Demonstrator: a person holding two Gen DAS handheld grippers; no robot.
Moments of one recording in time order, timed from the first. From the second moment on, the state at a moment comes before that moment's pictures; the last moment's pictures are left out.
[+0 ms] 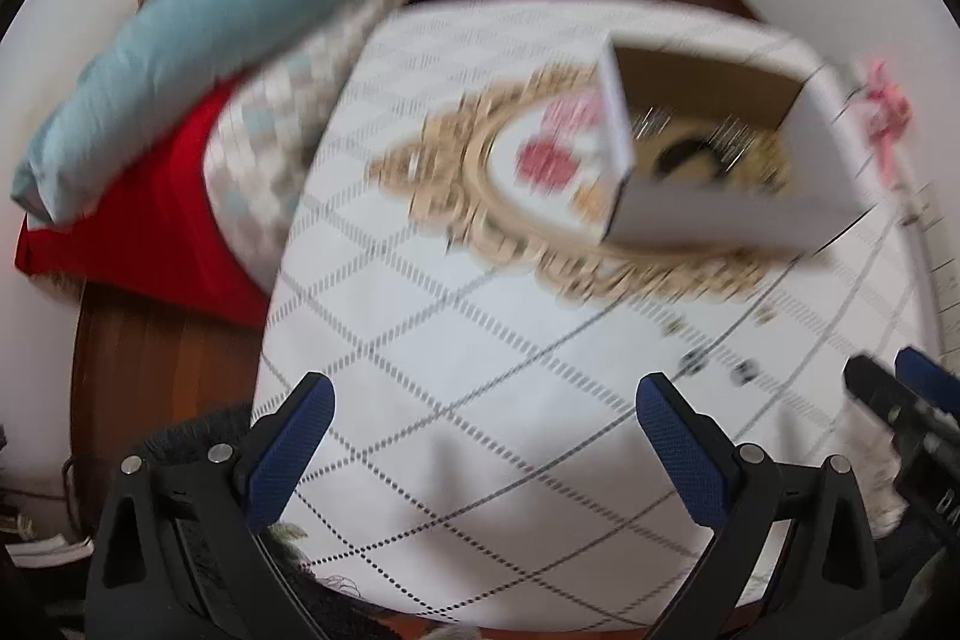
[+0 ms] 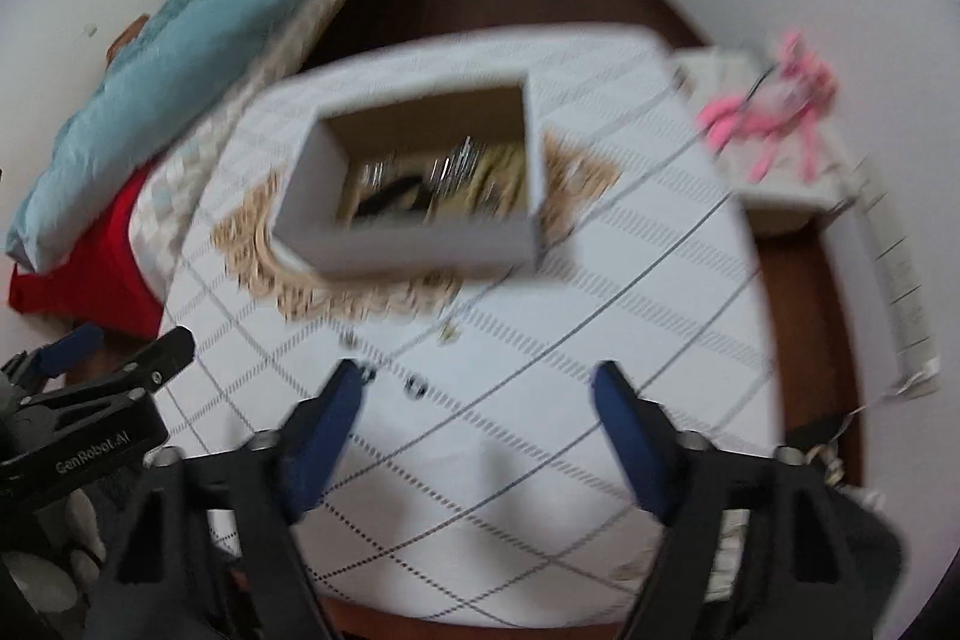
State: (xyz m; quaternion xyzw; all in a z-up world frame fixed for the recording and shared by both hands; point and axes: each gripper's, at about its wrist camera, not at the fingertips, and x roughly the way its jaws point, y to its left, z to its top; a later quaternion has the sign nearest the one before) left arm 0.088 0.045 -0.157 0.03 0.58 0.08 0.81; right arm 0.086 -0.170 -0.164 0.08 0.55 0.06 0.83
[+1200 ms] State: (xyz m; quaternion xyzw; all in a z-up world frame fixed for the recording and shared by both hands) left arm 0.133 -0.015 -0.209 0.02 0.61 -0.02 0.79; right arm 0.100 -0.217 -0.221 0.12 0.54 0.00 0.83
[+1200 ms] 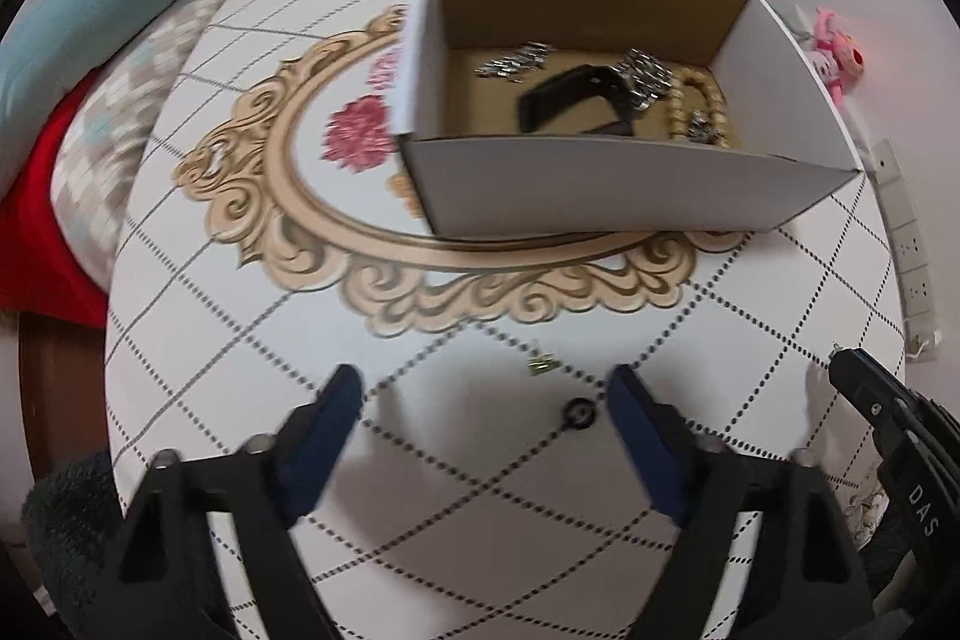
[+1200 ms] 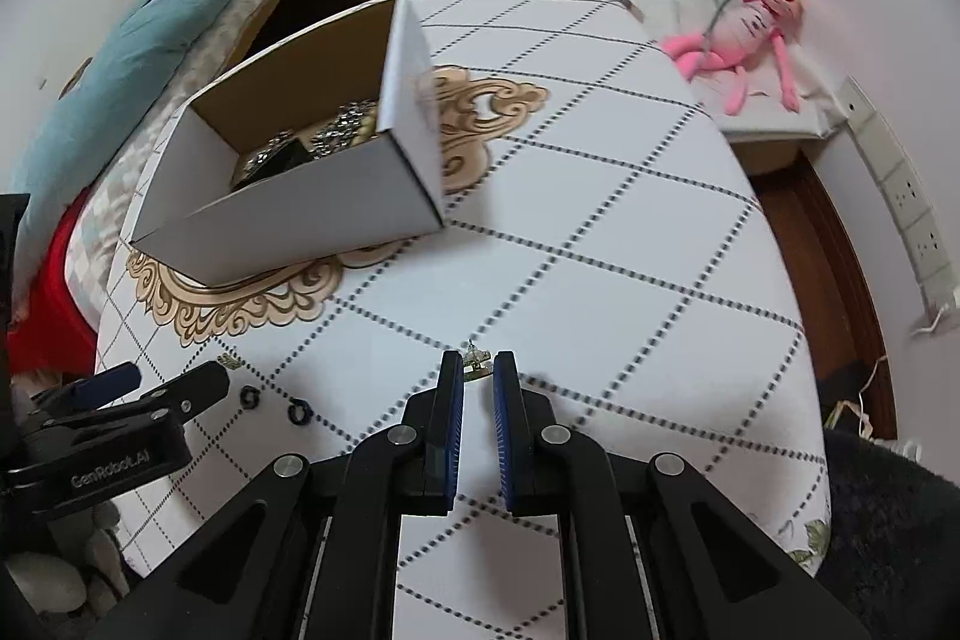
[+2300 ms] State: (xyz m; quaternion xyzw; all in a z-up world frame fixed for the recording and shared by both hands) left arm 0.215 -0.005 -0.100 -0.04 0.55 -0.09 0.83; right arm 0.197 -0.203 -0.118 0.15 0.48 0.09 0.86
